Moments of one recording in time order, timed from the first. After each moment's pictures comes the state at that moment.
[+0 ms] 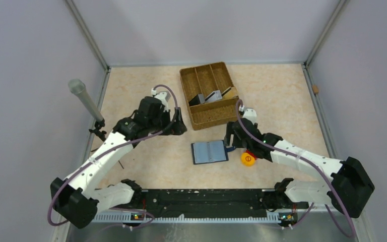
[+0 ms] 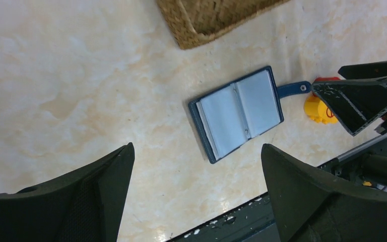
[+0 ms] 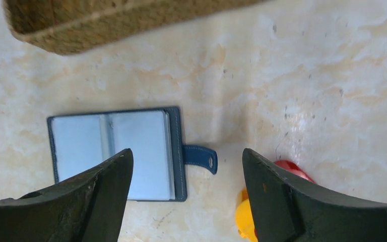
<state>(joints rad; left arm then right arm) -0.56 1.11 0.96 -0.62 0.09 -0.51 0.82 1.15 0.66 -0.34 0.41 0.71</state>
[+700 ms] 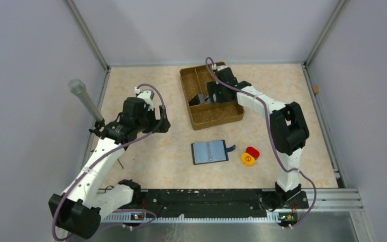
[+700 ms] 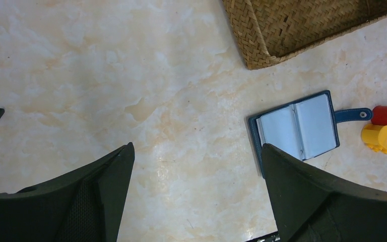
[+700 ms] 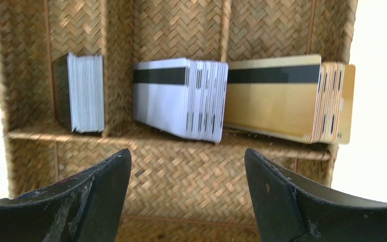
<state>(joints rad) -0.33 1.01 0.95 -0.65 0.05 -0.31 0.53 1.95 1.54 -0.40 0.13 0.23</state>
